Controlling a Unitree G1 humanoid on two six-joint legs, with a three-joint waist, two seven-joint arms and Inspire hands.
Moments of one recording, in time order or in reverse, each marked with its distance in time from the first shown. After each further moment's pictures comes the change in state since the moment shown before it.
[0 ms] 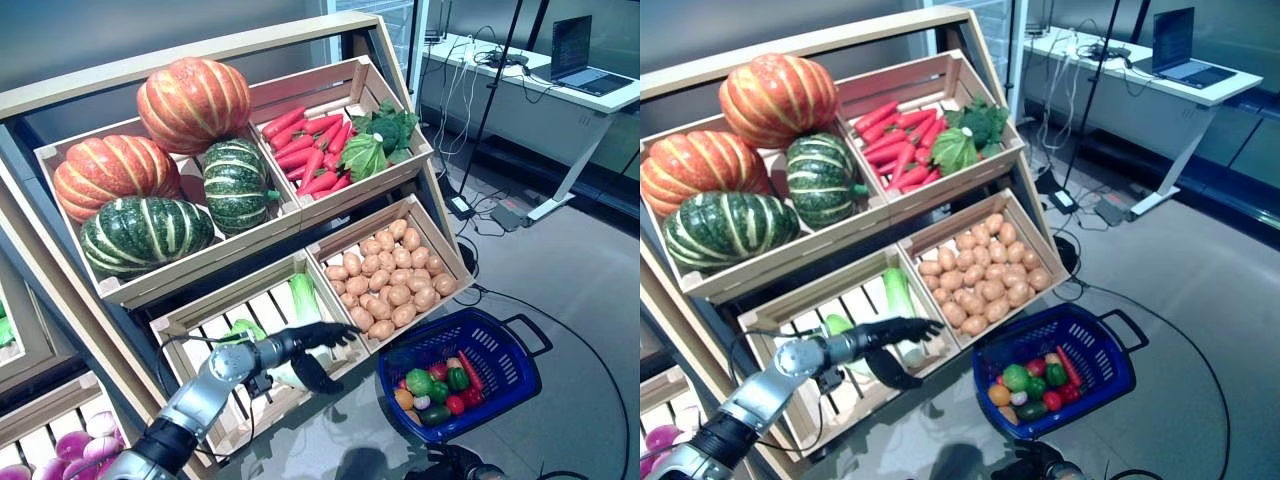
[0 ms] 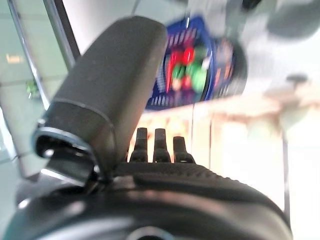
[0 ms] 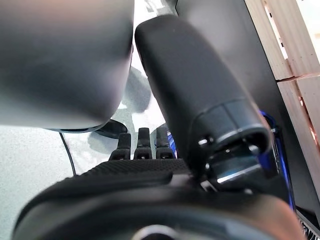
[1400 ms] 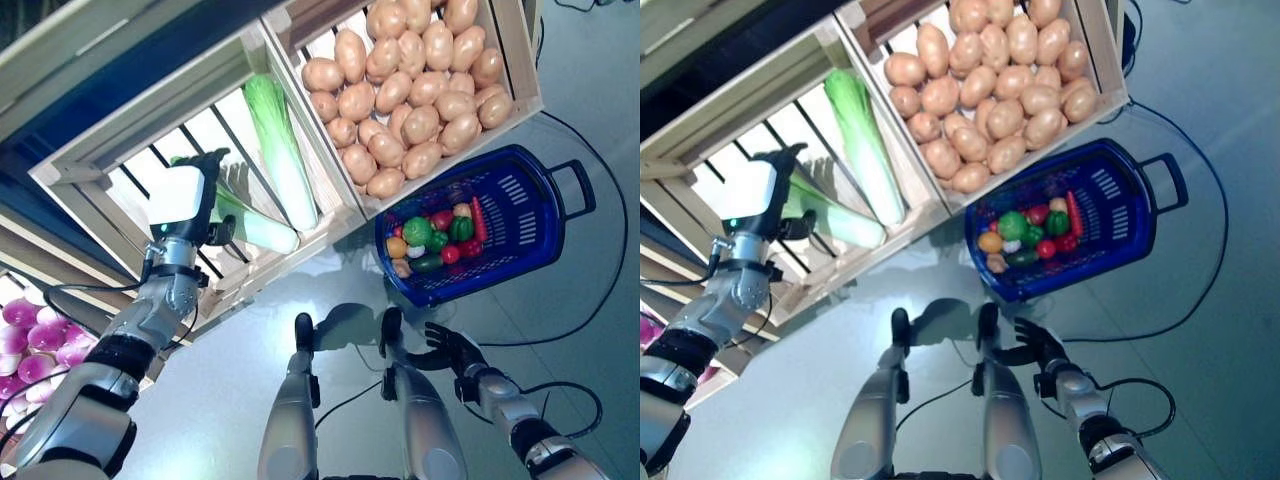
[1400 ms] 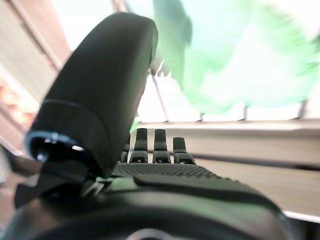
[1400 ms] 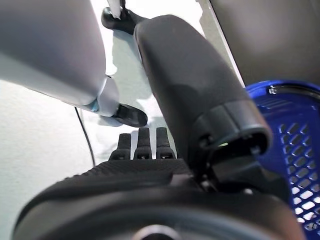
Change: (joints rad) left arm -0.502 0.224 -0.151 0.510 0.475 -0.231 1.175; right arm -0.316 -0.126 0.070 -0.188 0.216 -0.158 -0.081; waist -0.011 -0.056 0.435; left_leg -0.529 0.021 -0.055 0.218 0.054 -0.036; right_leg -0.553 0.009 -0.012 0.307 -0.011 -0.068
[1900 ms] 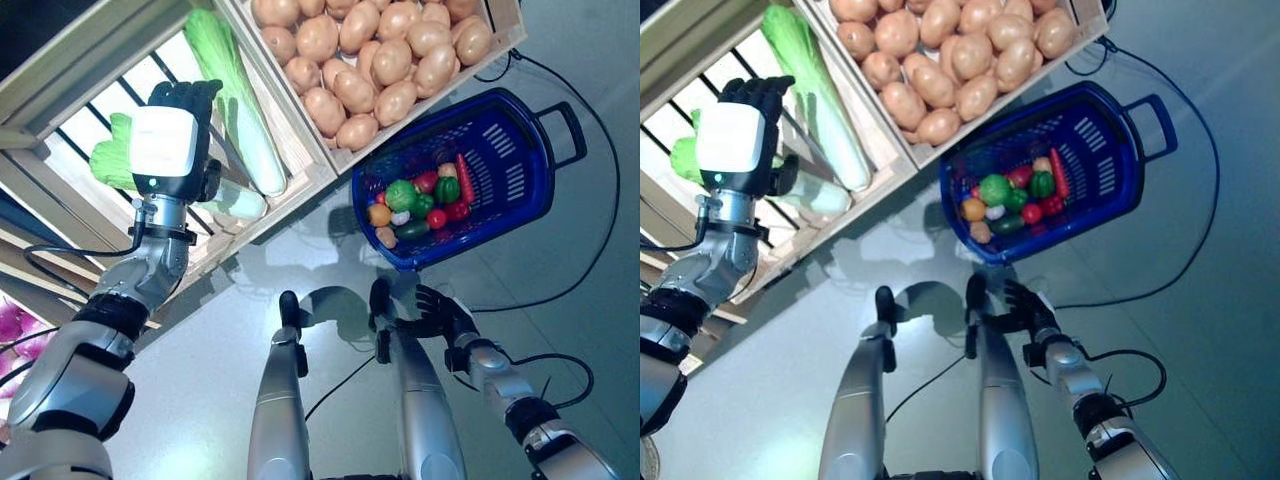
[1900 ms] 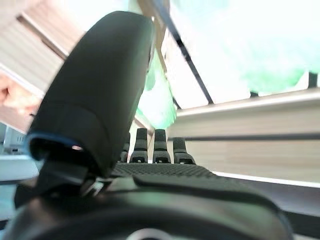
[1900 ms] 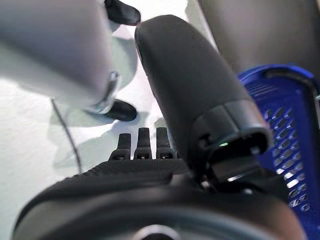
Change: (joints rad) left arm -0.154 0.027 -0.058 0.130 0.088 0.027 0.072; right arm 0.010 -0.031 0.012 -0.161 0.023 0.012 -0.062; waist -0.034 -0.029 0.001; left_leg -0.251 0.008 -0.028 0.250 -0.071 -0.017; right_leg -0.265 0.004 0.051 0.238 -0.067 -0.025
